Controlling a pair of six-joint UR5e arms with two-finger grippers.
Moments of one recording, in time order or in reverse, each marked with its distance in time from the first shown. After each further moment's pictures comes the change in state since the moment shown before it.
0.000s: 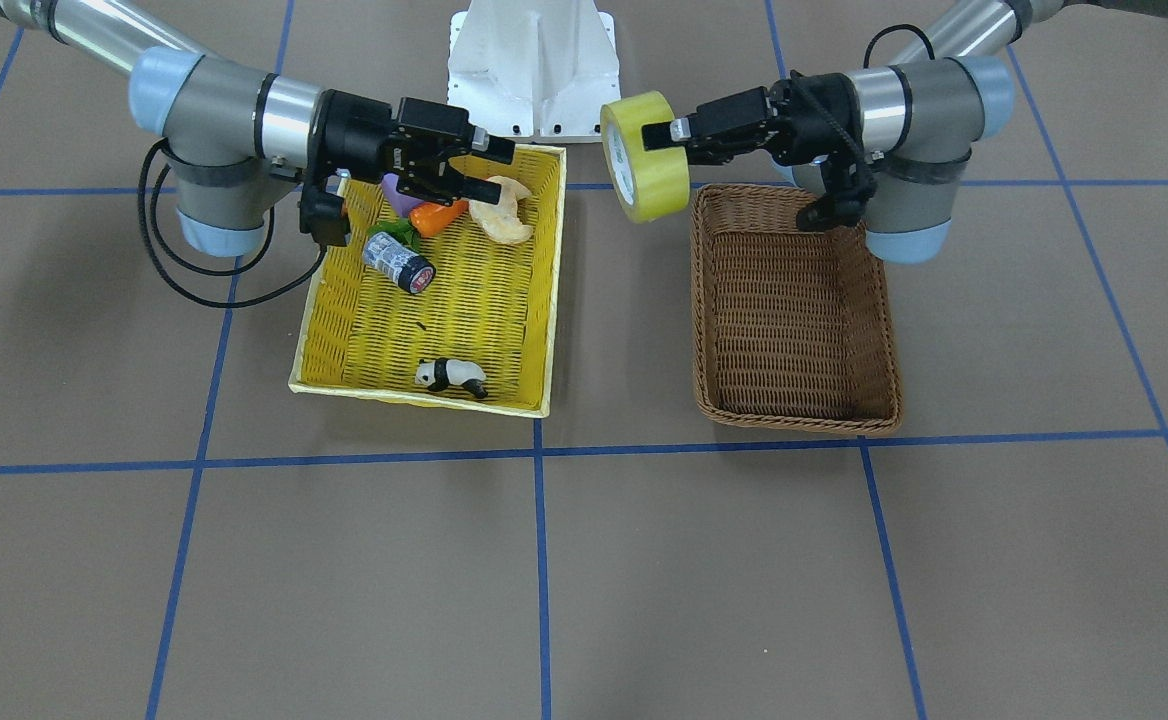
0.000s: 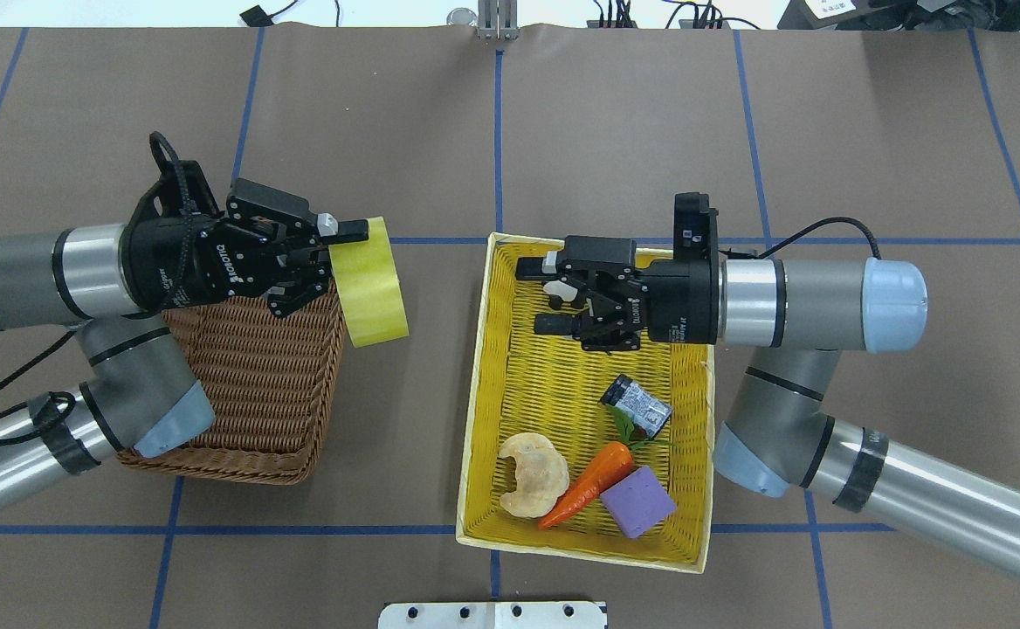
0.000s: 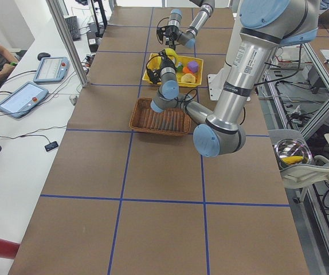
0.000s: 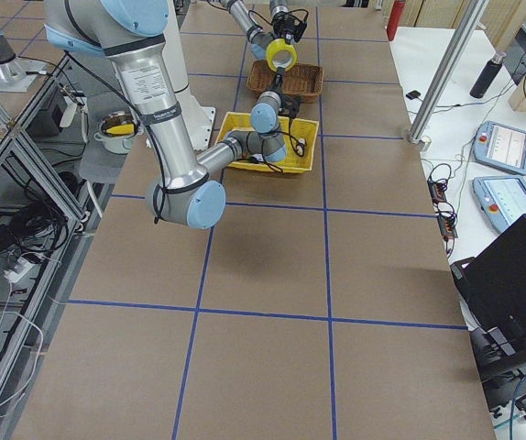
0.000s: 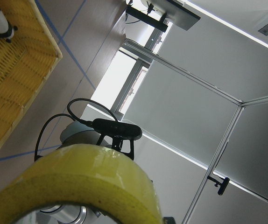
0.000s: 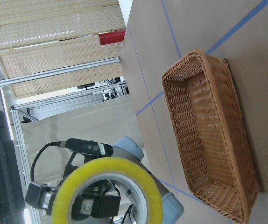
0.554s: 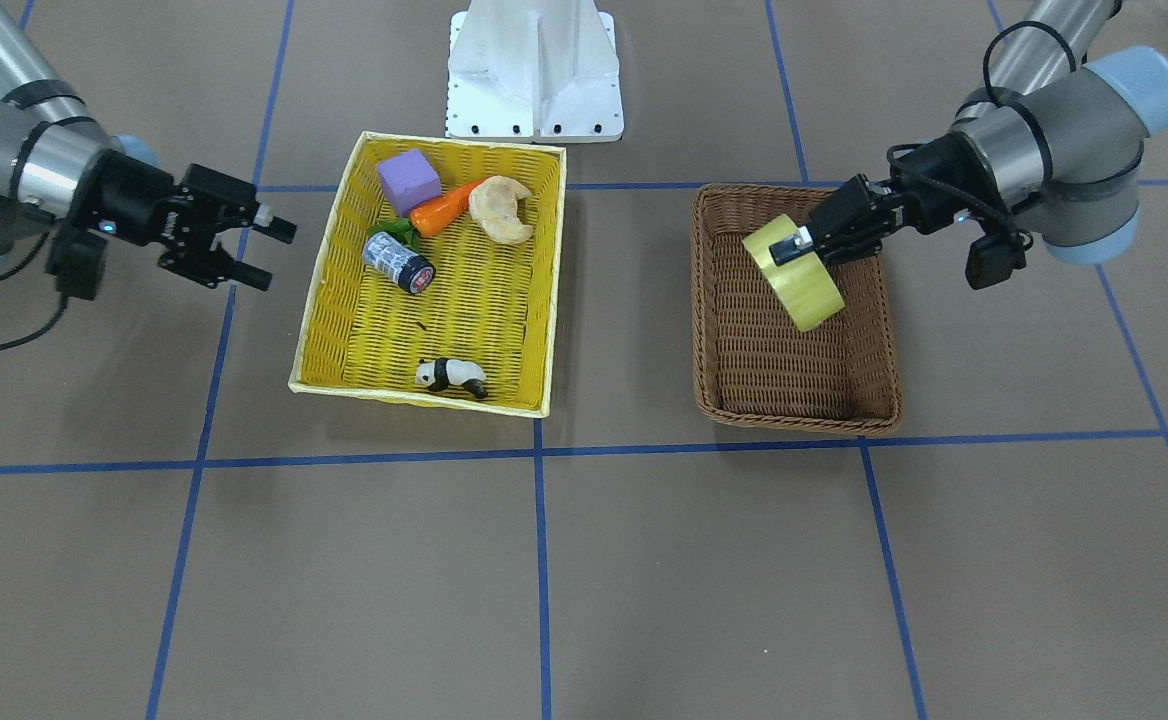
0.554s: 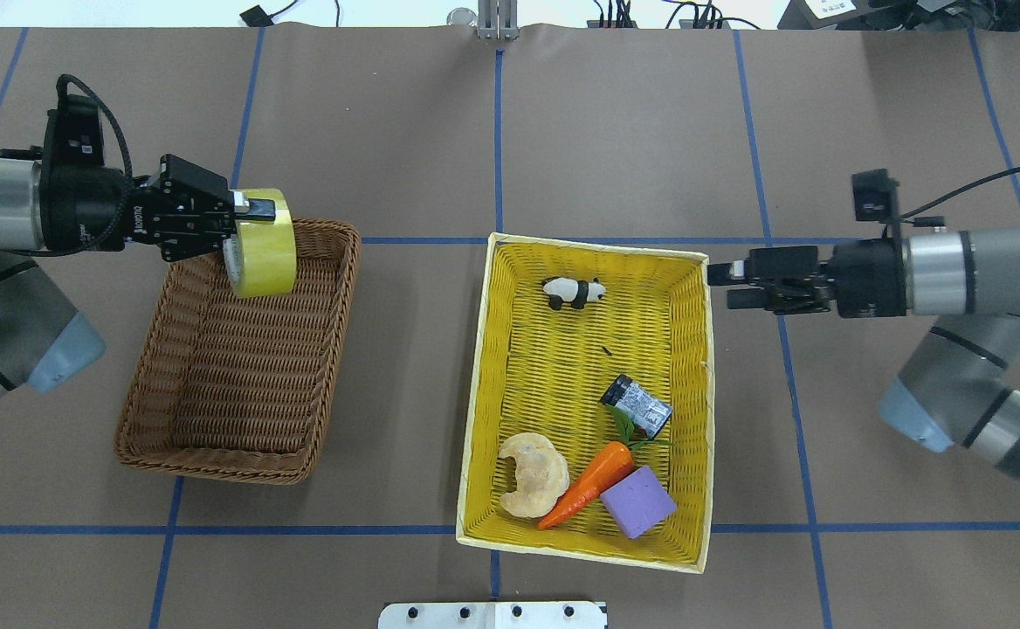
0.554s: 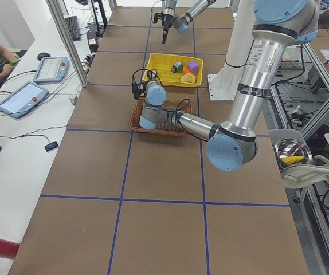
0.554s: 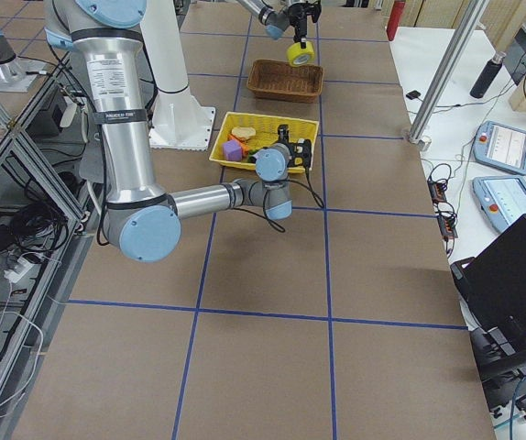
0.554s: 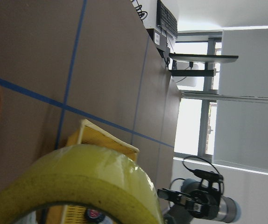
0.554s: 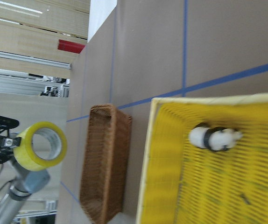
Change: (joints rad) left arm -0.198 0.147 -0.020 0.382 -0.288 0.456; right arm 0.266 -0.307 -0.016 -0.046 0.262 -0.439
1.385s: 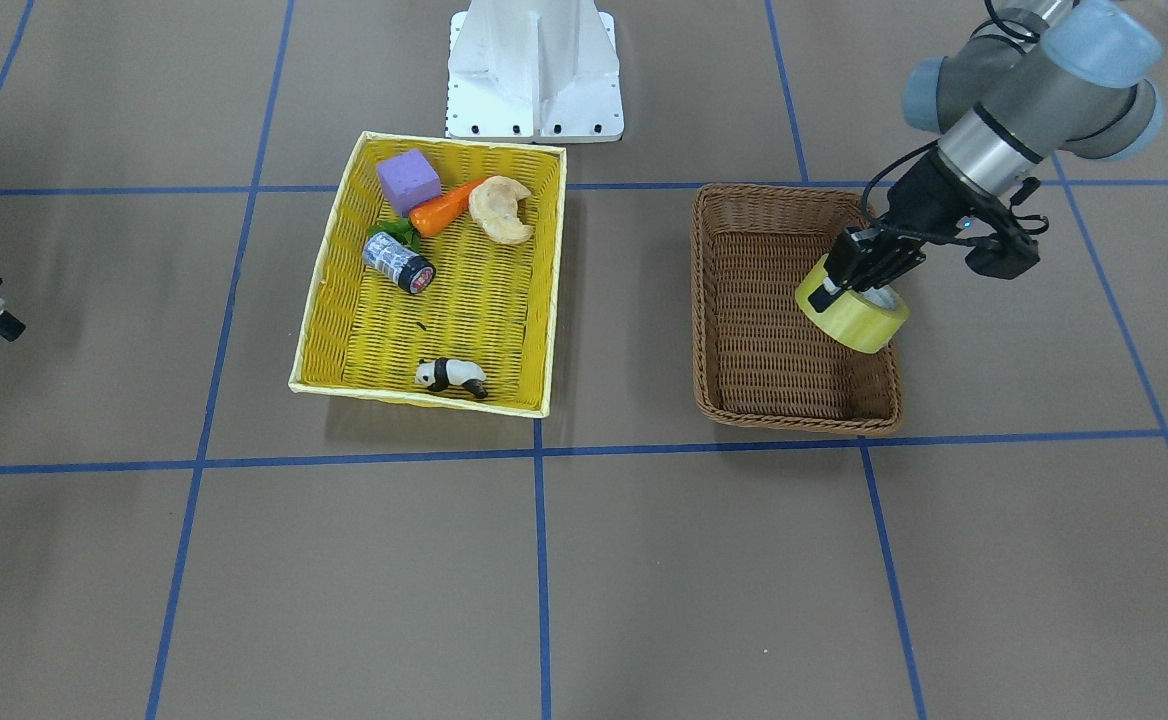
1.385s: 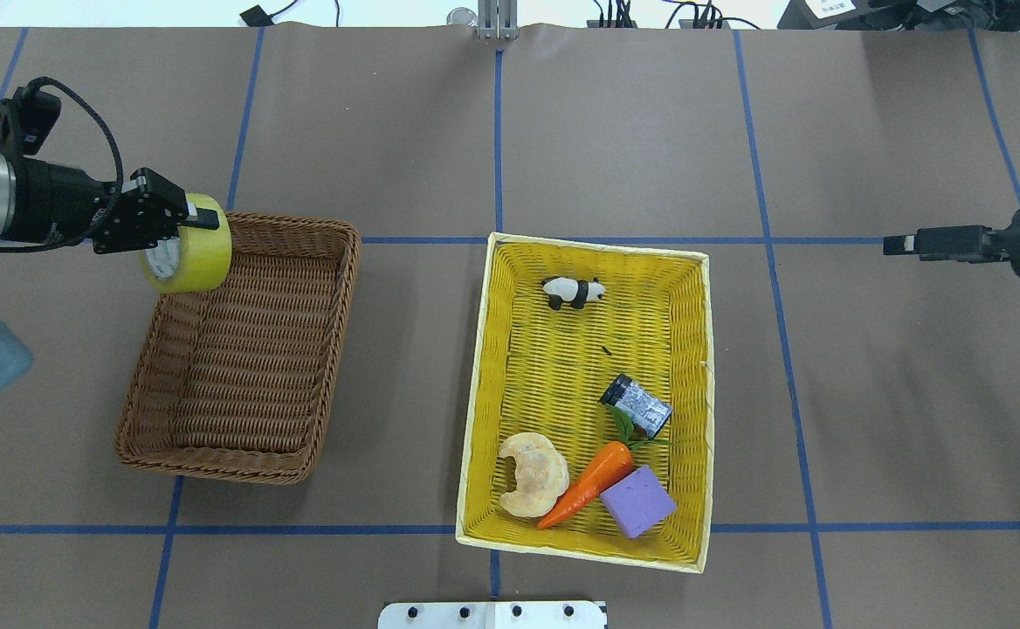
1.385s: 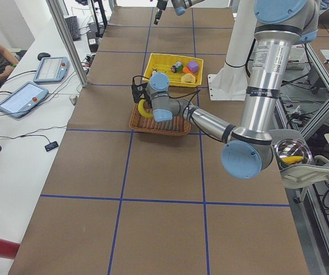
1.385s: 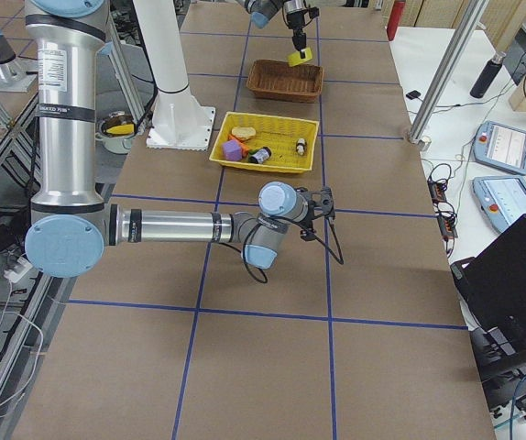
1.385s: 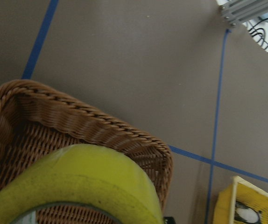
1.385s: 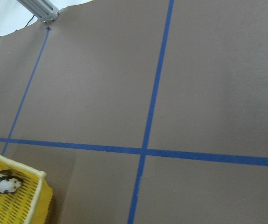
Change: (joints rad) left arm 0.097 0.099 -0.295 0.805 0.166 0.317; right arm 0.328 -0.153 0.044 -0.526 0.083 -0.660
